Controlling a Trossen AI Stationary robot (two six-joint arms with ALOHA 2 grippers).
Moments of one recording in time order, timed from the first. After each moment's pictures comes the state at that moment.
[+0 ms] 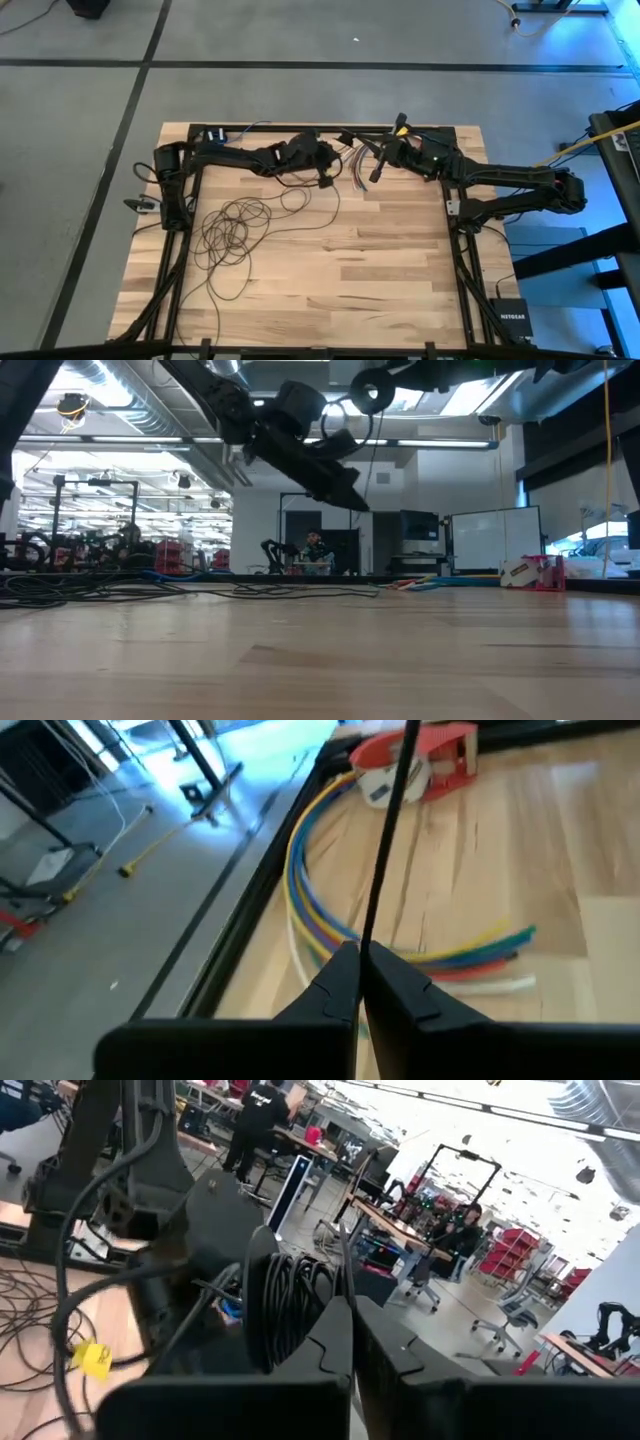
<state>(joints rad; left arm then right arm) 0.34 1.86 1.17 0.24 -0.16 0.30 -0.24 1.07 0.76 0.38 0.17 -0.48</state>
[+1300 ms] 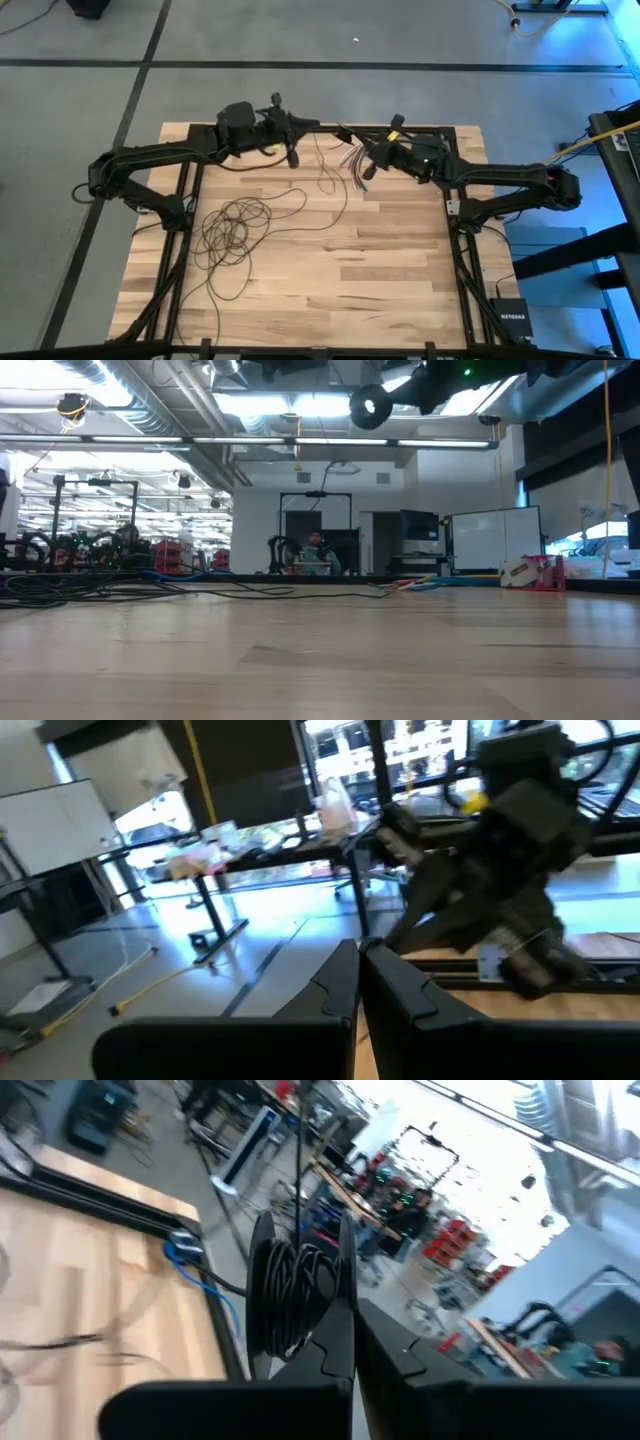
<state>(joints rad) 0.32 1.34 1.17 0.19 -0.03 0.24 -0.24 1.15 0.77 0.39 0.35 -0.67</state>
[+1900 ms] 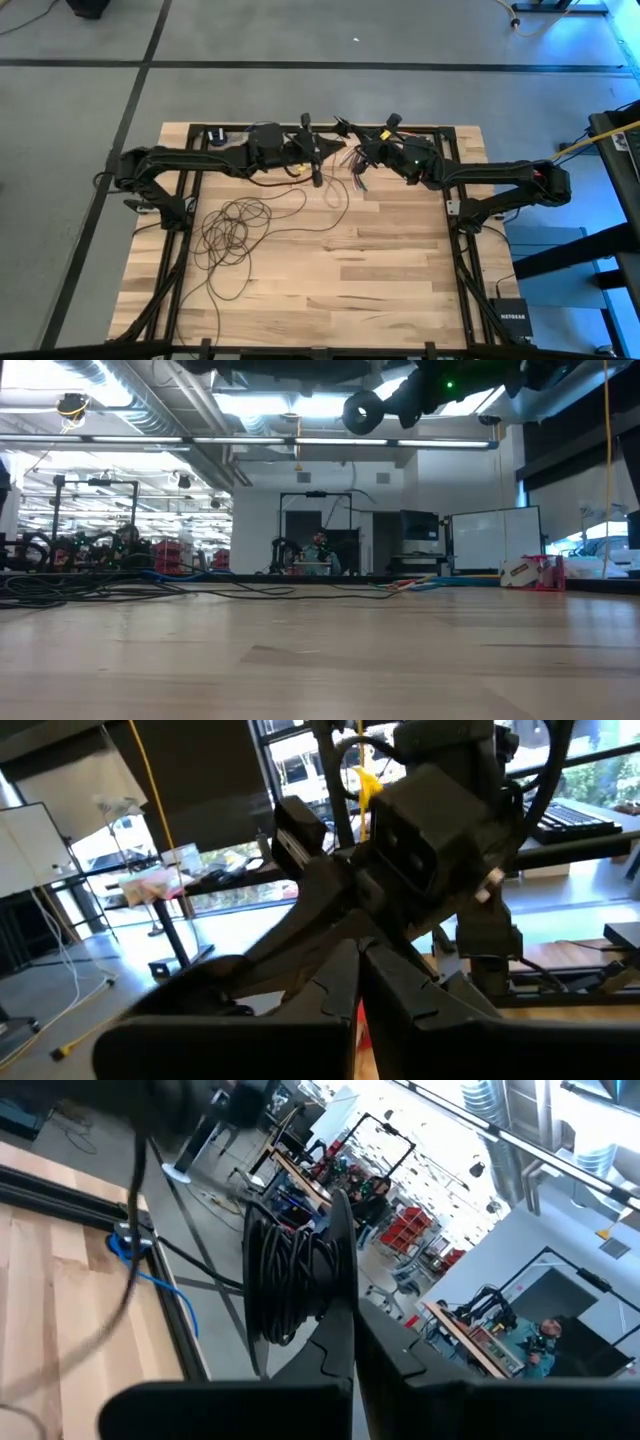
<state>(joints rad) 0.21 1.57 1.17 0.47 -0.02 0.24 -0.24 1.24 0.77 0.55 0.46 -0.70</state>
